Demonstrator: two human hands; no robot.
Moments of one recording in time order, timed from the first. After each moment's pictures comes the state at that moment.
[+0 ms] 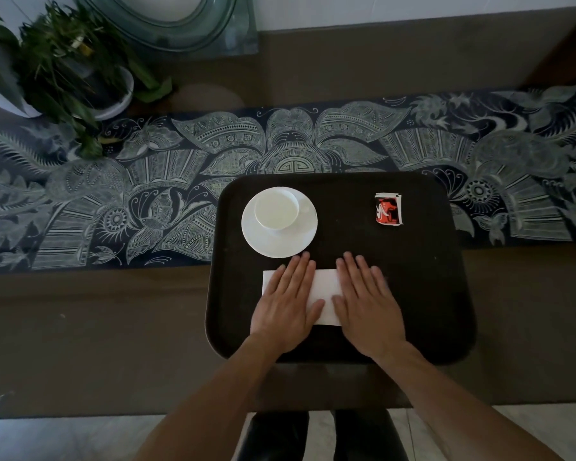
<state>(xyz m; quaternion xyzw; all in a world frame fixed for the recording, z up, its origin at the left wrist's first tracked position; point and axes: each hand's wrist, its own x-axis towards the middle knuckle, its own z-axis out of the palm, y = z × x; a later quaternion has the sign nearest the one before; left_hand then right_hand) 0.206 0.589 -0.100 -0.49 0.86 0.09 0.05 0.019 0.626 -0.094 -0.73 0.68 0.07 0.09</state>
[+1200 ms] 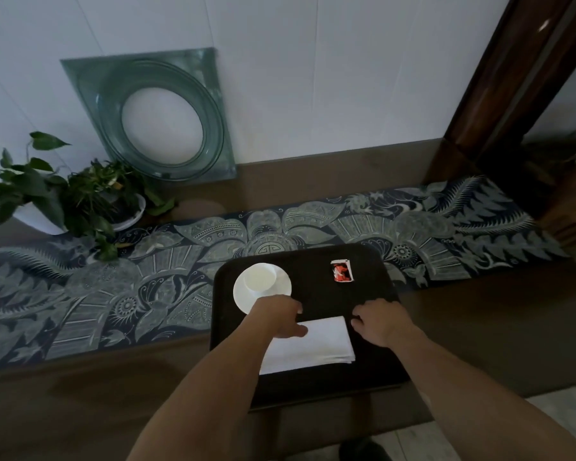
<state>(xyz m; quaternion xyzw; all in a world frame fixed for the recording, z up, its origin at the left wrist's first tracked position) 0.175 0.523 0.033 -0.43 0.86 0.19 0.21 -0.043 0.609 0.029 -0.65 0.71 0.16 0.19</state>
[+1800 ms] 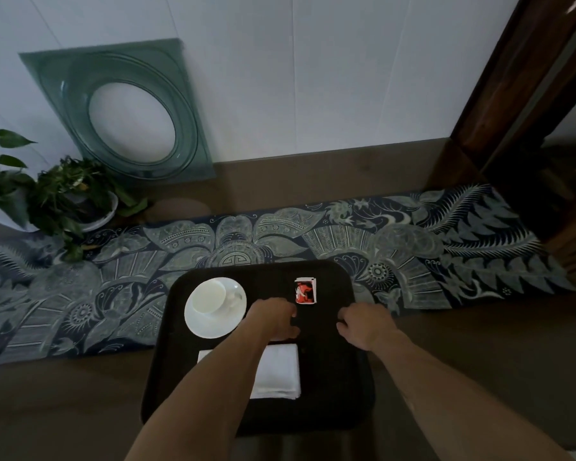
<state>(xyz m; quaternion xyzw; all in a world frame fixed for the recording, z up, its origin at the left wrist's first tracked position) 0.046 0.491 0.015 -0.47 0.82 0.20 0.26 -0.153 0.559 0.012 -0.70 0.67 0.14 0.19</state>
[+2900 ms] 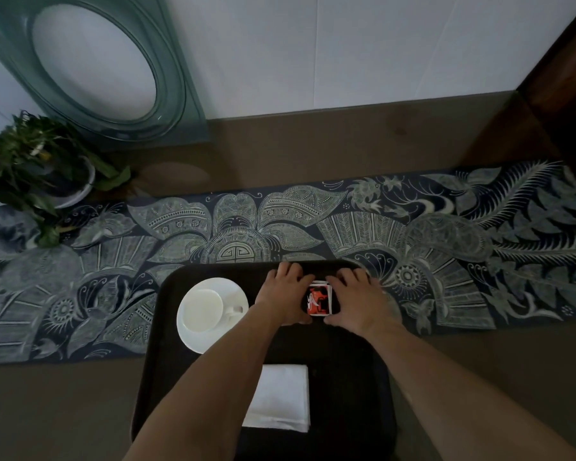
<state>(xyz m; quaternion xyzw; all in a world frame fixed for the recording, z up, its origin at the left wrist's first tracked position) 0.040 0.410 -0.043 -0.44 0.87 0.14 0.17 -0.137 0.461 -0.031 -0.72 0.65 0.11 0.20</state>
